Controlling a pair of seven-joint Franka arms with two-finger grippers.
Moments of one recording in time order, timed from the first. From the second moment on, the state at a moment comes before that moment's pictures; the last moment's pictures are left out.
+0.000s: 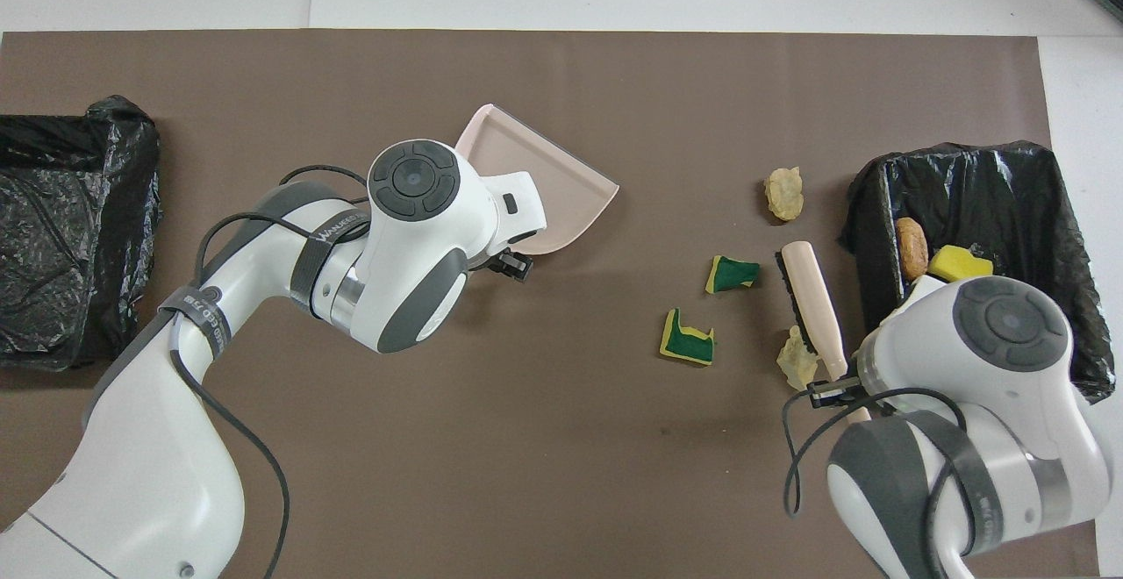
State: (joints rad) left arm -0.23 0.42 -0.36 -1.72 0.16 2.15 0.04; right arm 0.03 -0.30 0.06 -2.47 -0.09 1.97 -0.06
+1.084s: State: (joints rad) left arm -0.22 0.43 -0.37 -1.73 0.21 2.16 0.36; right arm 0.10 -0.31 0.07 -2.60 0.00 2.08 0.26
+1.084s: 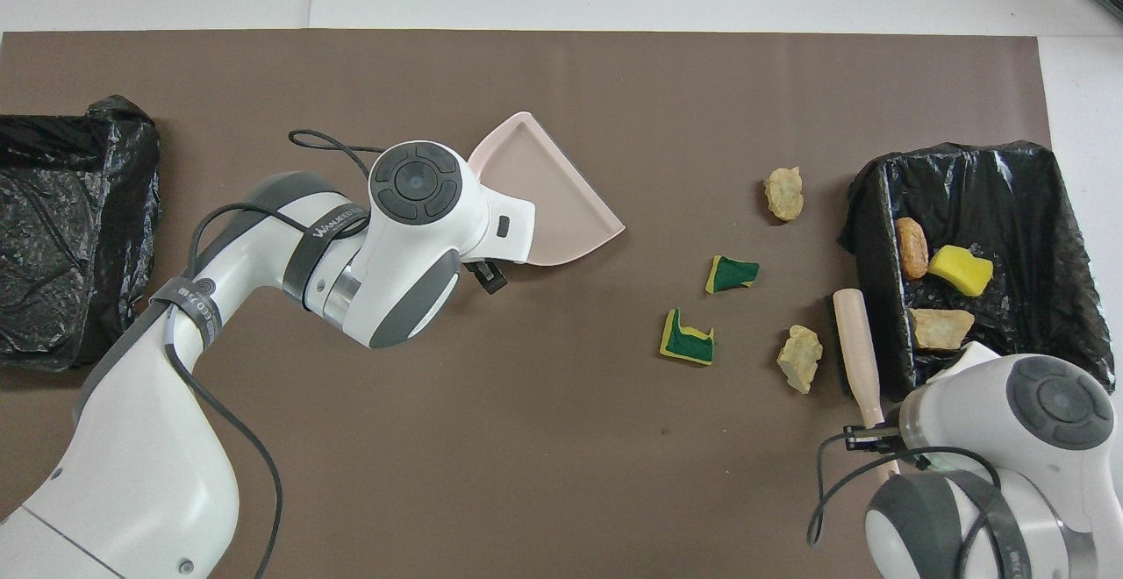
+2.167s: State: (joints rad) left arm -0.20 0.28 -0.36 -1.83 0.35 1.90 0.80; right arm 0.25 -0.04 0.08 -2.10 0.07 1.87 0.58
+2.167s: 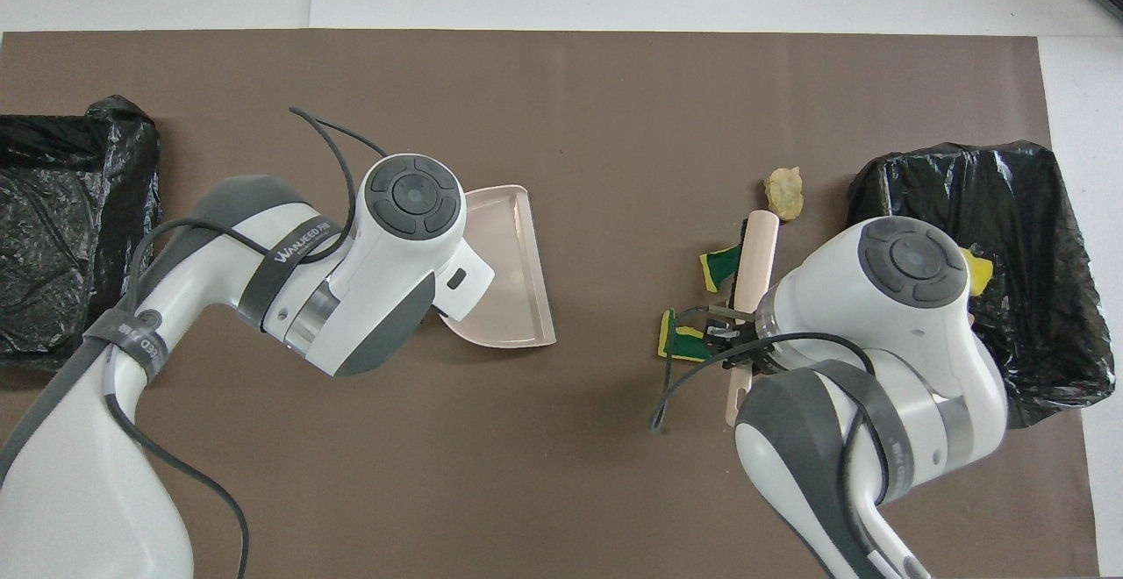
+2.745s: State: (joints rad) left arm -0.23 0.15 -0.39 -2.02 0.38 1.97 0.75; right arm 0.10 0.05 0.07 -2.05 -0.24 2.00 0.20
